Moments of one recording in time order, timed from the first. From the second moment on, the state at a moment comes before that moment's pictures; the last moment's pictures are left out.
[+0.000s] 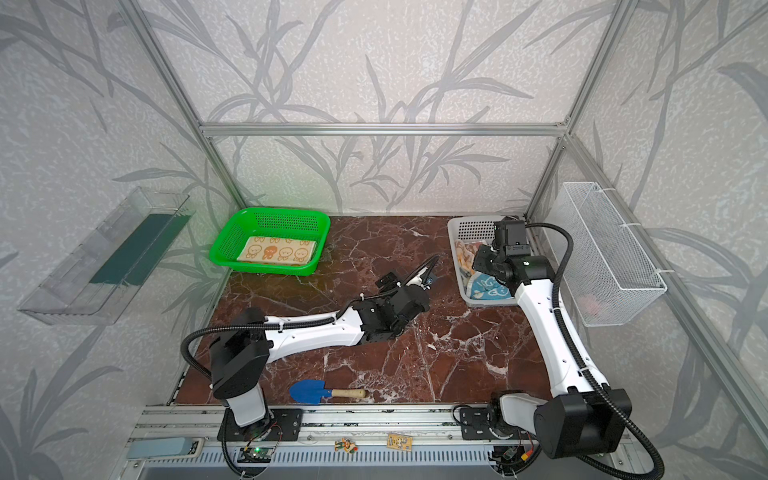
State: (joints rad) left arm -1.10 1.79 1.27 -0.14 -0.82 0.18; right arm 0.12 1.26 1.30 -0.82 0.01 0.40
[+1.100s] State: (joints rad) left arm -0.84 1.55 0.94 0.29 -0.27 -0.11; right arm 0.48 1.42 1.81 -0.98 0.07 0.40
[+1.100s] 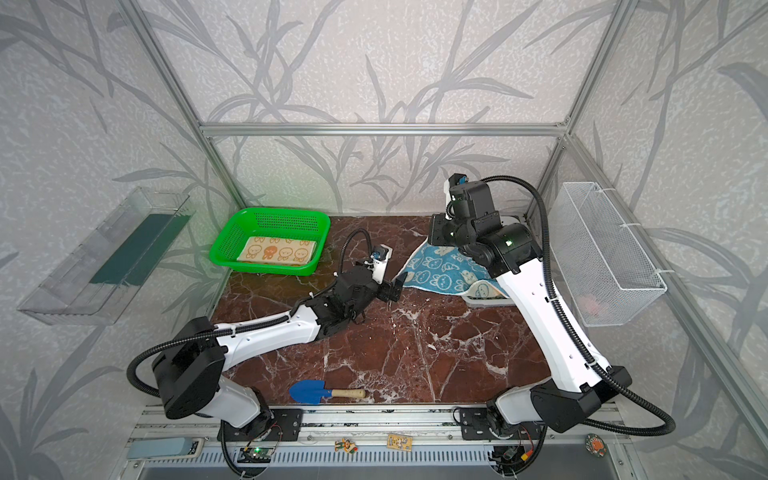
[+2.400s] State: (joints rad) left arm -0.80 1.53 0.93 0.10 -0.02 -0.15; right arm 0.45 1.43 1.75 -0.96 0.06 0.39
